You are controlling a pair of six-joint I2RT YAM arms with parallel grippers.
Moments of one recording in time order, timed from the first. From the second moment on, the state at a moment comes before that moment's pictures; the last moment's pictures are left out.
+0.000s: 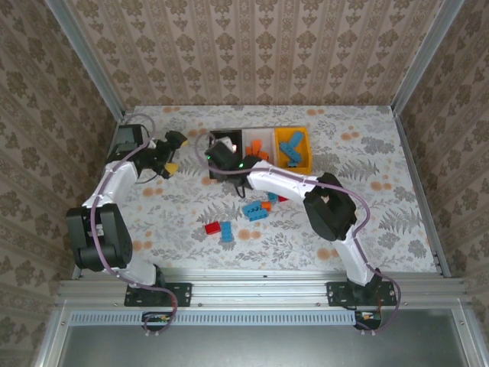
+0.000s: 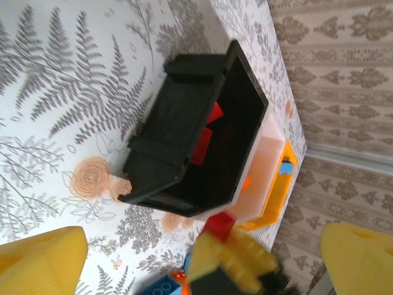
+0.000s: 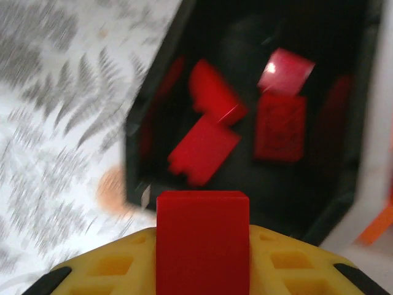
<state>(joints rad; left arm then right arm) 0.02 1.54 1.12 -0.41 0.66 -0.90 0.82 2.18 1.81 -0.47 0.36 0.41</state>
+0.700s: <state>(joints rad) -0.02 1.54 1.12 -0.40 0.68 -0.91 0.74 2.50 2.30 -0.65 0.33 0.30</state>
